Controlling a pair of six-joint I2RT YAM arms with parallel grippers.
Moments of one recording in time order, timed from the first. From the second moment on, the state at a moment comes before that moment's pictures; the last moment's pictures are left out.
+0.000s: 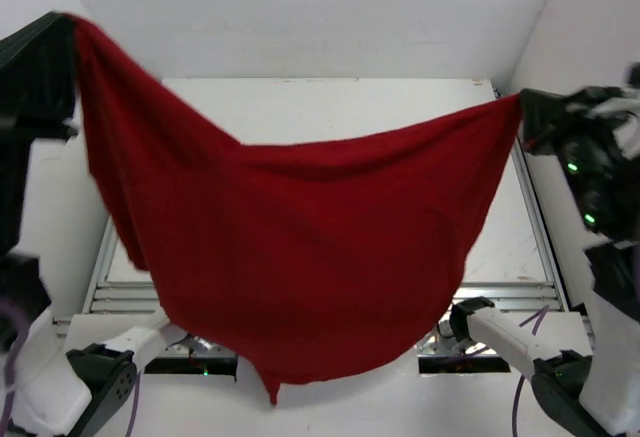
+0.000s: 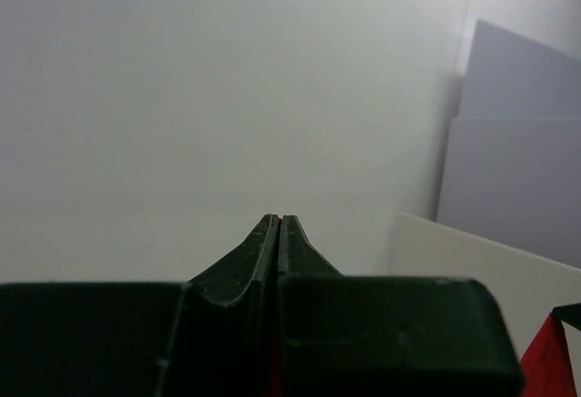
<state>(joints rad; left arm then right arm) -0.16 1.01 2.14 -0.40 0.16 -0.30 0.26 0.94 1.88 -0.77 0.16 0.16</state>
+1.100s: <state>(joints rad) -0.08 2.66 2.34 0.10 0.05 -0.33 -0.02 2.59 2.17 -0.27 0.04 0.13</state>
